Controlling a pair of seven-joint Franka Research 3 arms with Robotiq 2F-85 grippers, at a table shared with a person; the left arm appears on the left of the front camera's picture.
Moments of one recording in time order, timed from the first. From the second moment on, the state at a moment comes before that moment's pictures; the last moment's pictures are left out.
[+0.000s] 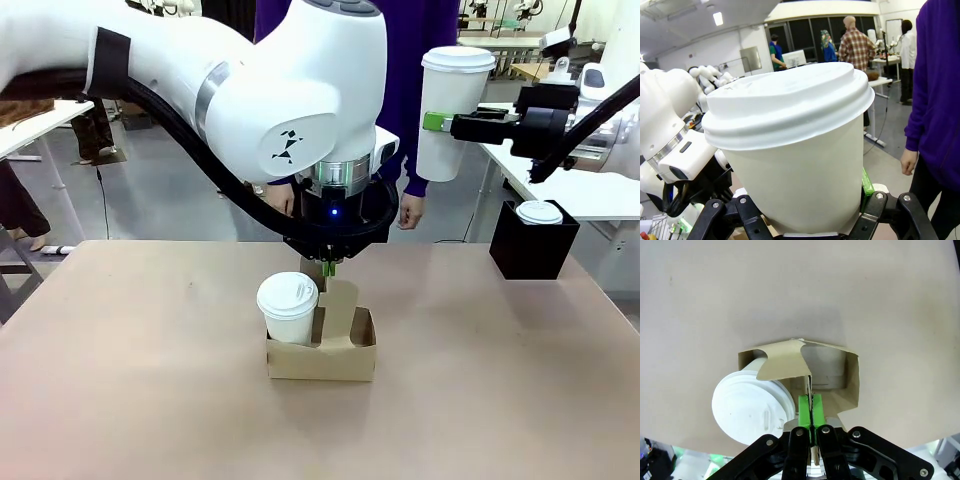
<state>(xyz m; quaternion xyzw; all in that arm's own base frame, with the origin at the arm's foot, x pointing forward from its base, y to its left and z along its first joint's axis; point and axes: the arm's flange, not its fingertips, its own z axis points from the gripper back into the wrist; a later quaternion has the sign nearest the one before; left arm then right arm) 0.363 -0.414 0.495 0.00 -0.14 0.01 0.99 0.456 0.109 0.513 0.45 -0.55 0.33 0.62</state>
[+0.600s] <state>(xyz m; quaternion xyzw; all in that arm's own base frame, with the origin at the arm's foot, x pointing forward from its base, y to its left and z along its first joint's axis) 0.363 -0.410 0.501 0.00 -0.14 -0.01 0.99 0.456 0.109 0.513 0.45 -0.55 0.33 0.62</state>
